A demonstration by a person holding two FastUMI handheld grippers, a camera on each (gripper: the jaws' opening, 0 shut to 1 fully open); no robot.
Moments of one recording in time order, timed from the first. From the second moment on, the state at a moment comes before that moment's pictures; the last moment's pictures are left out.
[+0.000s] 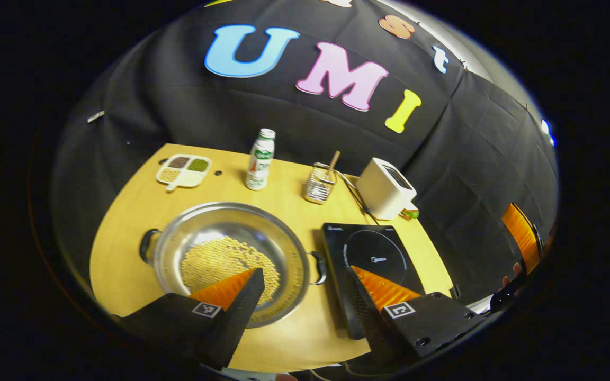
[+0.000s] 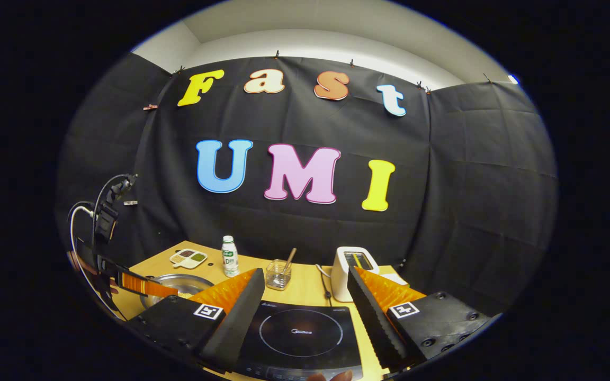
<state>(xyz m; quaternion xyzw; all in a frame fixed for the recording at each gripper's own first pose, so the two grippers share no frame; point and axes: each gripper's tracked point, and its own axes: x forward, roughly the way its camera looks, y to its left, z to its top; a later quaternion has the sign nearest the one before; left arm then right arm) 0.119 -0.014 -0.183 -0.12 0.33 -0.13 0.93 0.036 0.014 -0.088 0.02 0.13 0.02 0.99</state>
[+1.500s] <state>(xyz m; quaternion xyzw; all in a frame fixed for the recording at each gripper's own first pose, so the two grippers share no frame) 0.204 0.173 -0.335 -0.06 0.44 -0.06 0.89 0.076 0.208 -0.342 0.09 0.44 0.08 0.89</state>
